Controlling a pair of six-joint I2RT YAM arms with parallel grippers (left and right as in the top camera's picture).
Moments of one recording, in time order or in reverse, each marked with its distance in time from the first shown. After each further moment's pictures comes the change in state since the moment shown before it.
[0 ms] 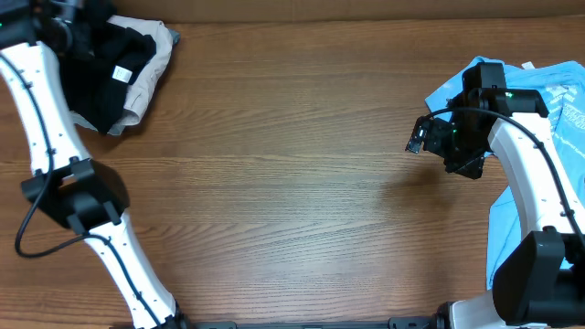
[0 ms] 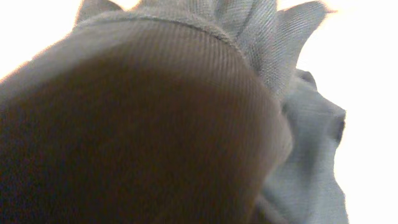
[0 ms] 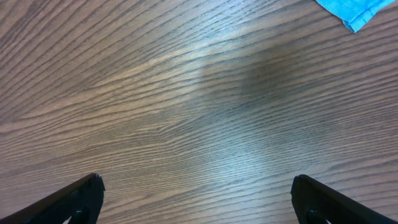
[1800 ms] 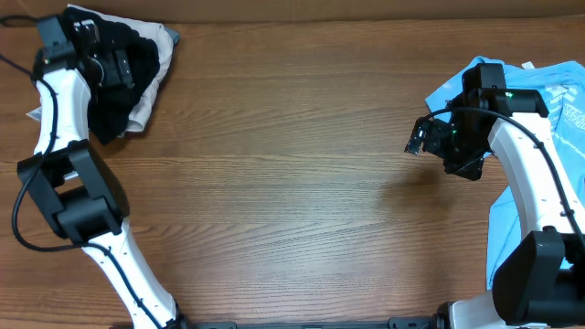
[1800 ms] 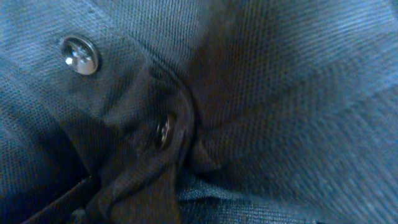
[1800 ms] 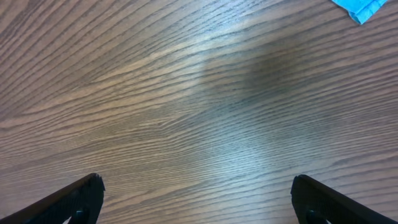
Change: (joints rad) left arm 0.009 -0.129 -0.690 0.547 -0.069 -0.385; right arm 0.000 0.000 0.000 -0.012 -0.013 0.000
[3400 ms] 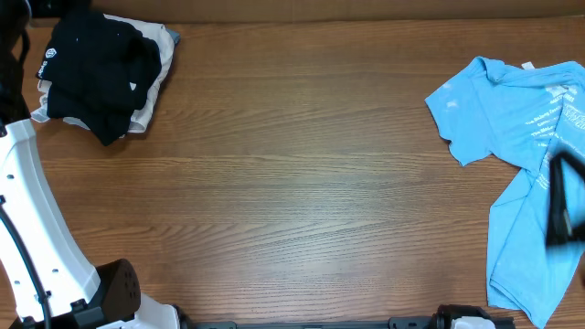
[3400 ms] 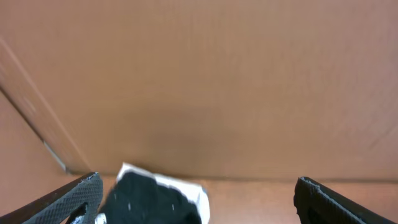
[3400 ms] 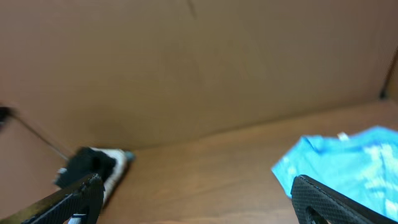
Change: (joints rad) left arm -0.073 -0.586 0.395 -0.317 0.188 -0.037; right arm -0.001 -0.515 1.194 -0.455 0.022 -0.042
